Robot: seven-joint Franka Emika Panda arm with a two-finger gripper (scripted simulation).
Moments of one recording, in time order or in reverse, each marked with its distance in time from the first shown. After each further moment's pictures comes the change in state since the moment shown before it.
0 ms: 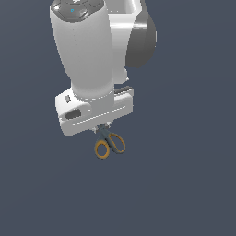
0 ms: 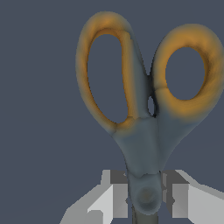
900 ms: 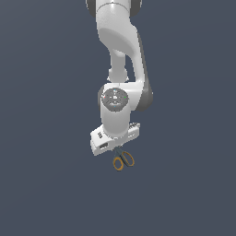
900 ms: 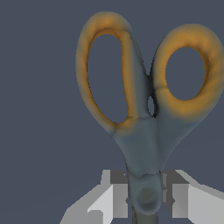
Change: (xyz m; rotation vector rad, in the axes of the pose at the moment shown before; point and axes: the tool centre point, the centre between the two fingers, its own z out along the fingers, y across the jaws) arm 0.004 -0.047 0.176 0.000 -0.002 0.000
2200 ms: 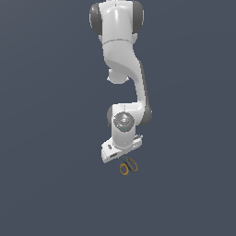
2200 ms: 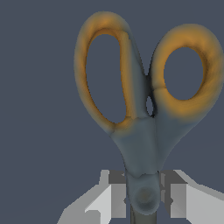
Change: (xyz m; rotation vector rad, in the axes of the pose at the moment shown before) arm 0.006 -0.027 0.104 -0.001 0.001 -0.001
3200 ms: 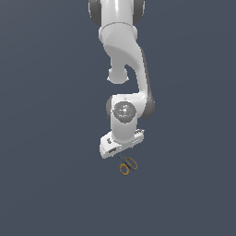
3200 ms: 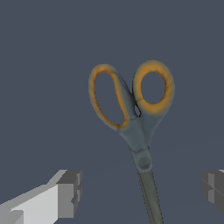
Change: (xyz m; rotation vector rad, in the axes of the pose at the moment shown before) arm -0.001 0.000 -0.049 0.000 -0.001 0.005
